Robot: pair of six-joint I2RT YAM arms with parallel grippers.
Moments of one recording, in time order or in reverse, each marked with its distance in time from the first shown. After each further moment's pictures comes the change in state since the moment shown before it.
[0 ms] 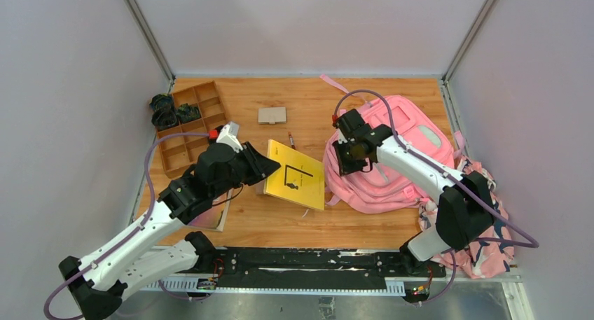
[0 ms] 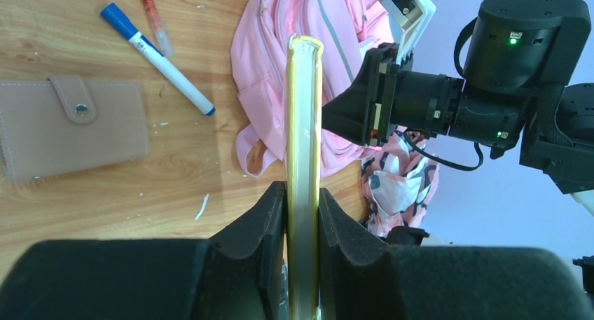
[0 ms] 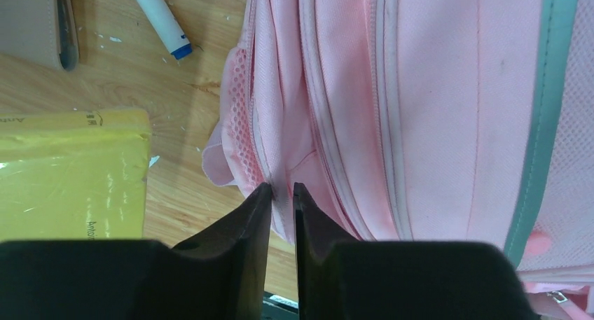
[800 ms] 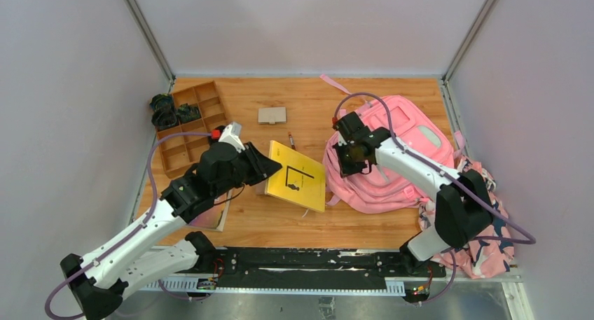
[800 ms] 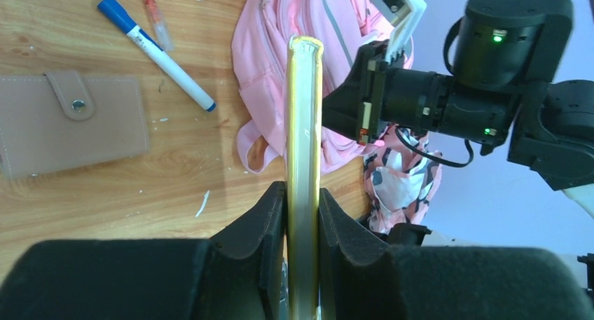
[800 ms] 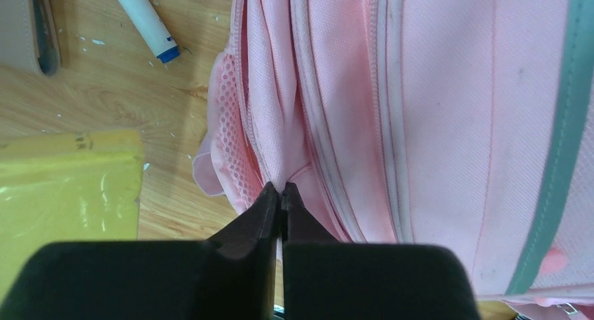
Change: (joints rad) left arm 0.000 0.016 0.000 0.002 0.014 0.000; right arm -0.002 0.029 -0.039 0.056 -0.004 0.008
